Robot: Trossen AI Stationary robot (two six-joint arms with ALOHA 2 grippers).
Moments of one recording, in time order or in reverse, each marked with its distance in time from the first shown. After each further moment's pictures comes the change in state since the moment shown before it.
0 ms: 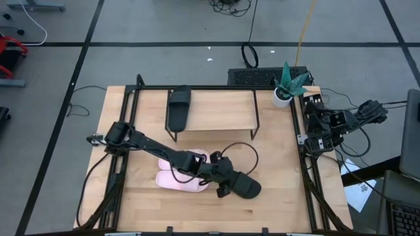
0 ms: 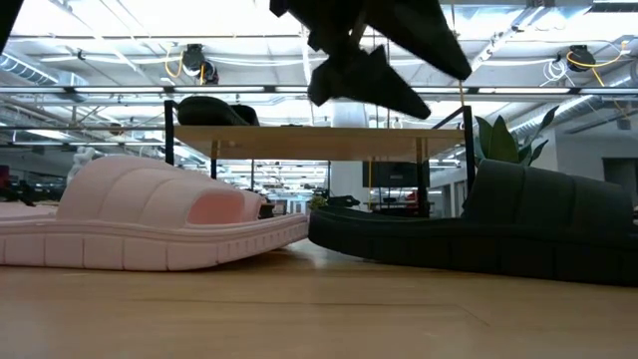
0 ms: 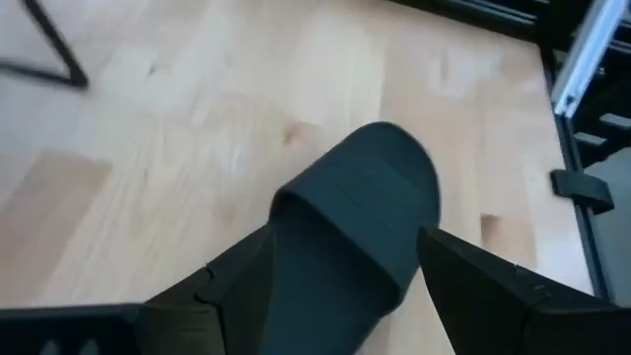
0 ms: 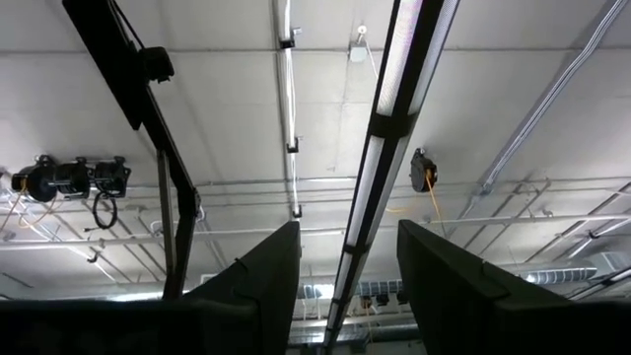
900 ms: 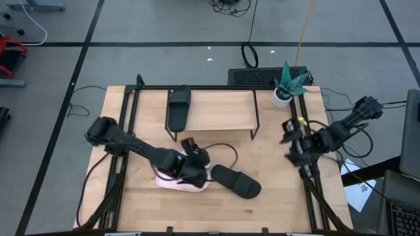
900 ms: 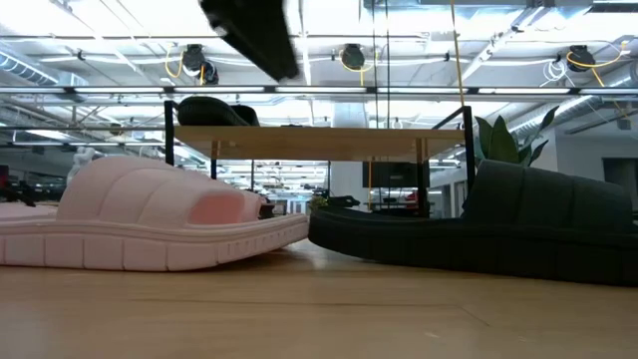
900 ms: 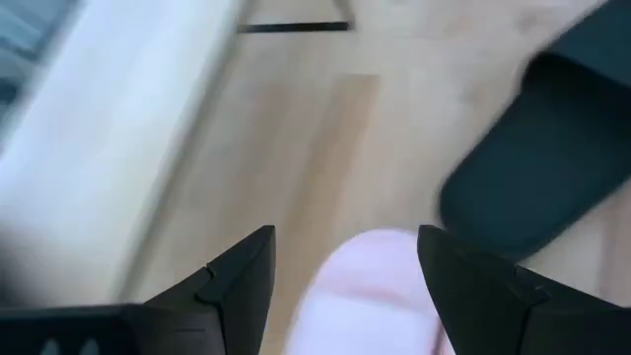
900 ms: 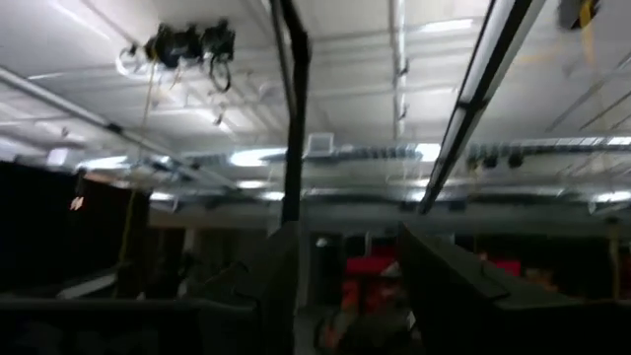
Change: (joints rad) left arm -0.094 -0.221 0.001 -0.702 -0.445 -0.063; right arm 0.150 0.013 0.000 -0.468 -0.048 0.165
